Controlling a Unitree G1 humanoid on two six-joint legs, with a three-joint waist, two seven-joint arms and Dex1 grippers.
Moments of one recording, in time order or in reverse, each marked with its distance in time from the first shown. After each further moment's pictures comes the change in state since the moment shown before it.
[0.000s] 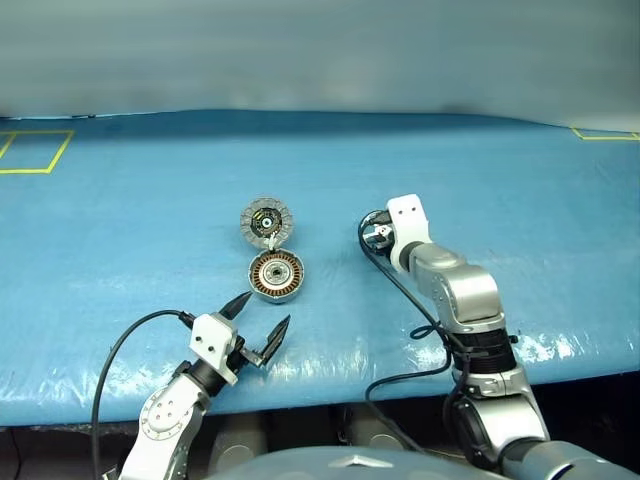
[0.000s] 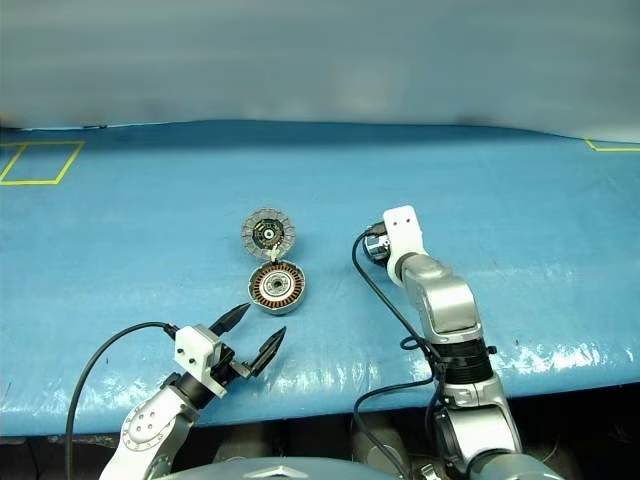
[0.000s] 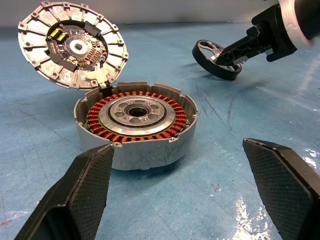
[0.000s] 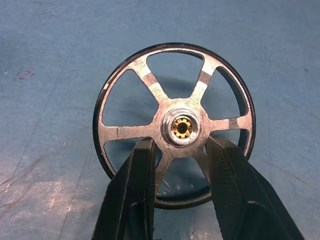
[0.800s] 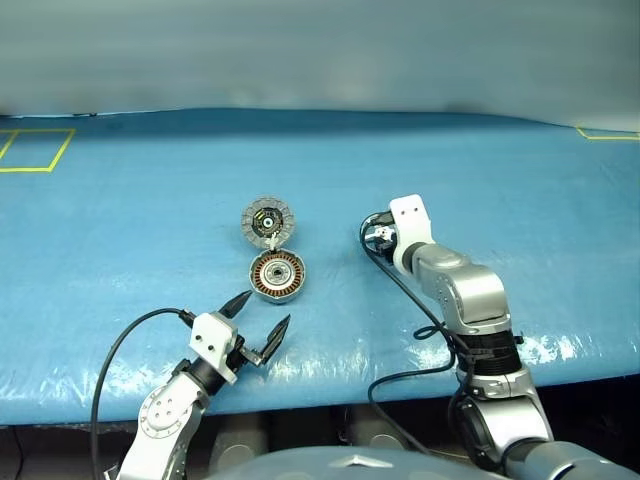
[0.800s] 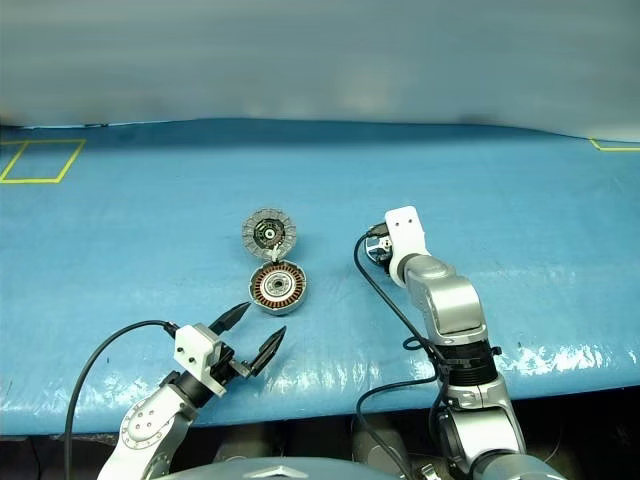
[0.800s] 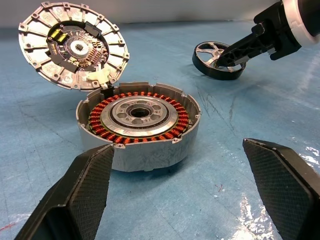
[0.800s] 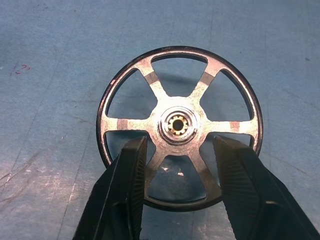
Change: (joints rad) left arm -0.008 0.008 0.000 0.000 -0.001 0.000 -0.006; right arm -0.007 0.020 -0.036 -0.025 0.017 0.094 -0.051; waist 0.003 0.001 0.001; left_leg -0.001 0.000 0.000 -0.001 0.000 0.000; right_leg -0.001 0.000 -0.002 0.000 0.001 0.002
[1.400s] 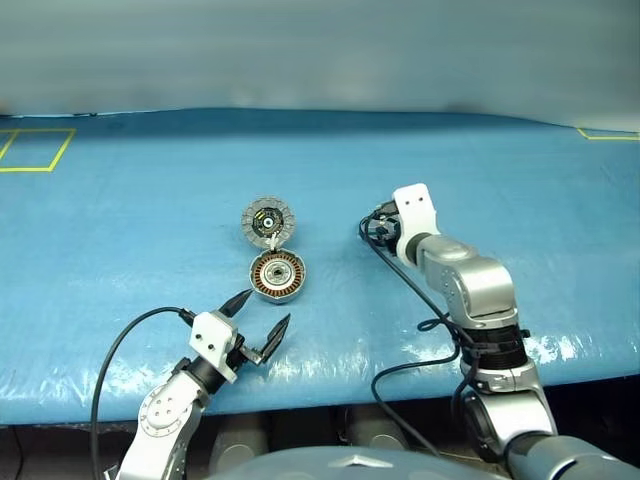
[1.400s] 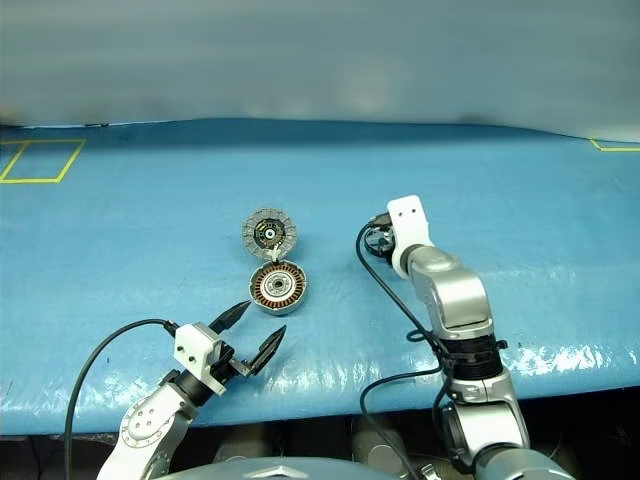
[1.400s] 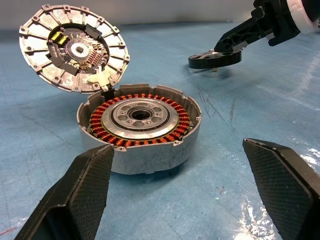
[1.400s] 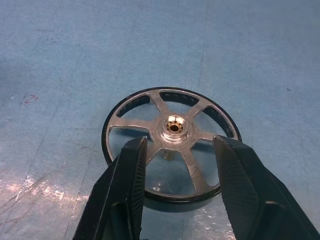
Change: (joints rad) left arm -0.006 0.003 0.000 0.000 0.000 0.000 0.000; right arm -0.031 -0.014 -0.010 -0.017 0.024 -0.001 0.005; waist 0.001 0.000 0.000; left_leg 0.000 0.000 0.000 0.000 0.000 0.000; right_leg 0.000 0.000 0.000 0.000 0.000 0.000
